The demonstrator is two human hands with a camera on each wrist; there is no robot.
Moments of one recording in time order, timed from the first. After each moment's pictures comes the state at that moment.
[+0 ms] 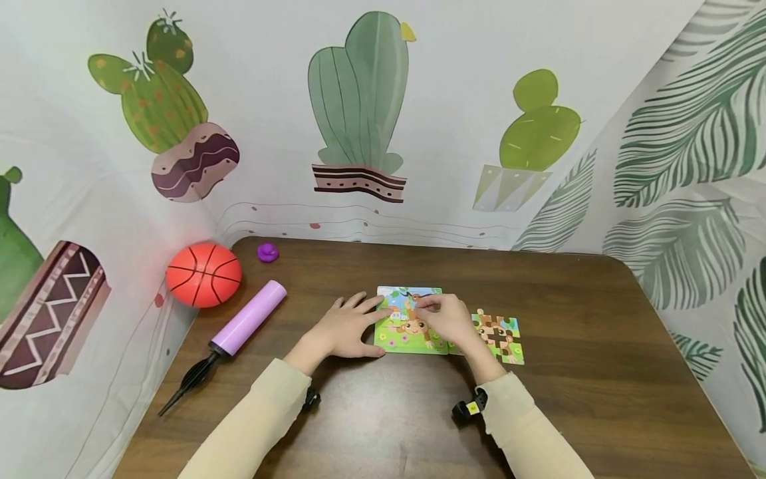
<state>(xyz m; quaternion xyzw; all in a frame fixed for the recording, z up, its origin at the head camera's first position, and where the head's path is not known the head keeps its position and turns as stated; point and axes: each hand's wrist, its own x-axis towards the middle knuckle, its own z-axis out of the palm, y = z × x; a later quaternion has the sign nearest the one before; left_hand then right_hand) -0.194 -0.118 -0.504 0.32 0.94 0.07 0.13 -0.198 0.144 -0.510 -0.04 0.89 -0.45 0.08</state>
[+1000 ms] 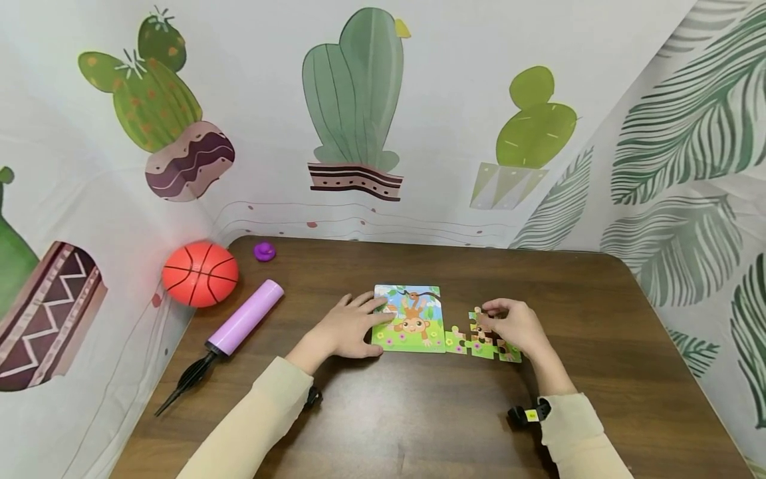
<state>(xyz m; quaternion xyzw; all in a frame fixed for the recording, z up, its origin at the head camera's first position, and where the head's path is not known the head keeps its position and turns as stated) -0.195 -0.109 -0.504 0.35 0.93 0.06 0.13 -0.184 0.271 -0.511 0.01 0.92 -0.40 0.07</state>
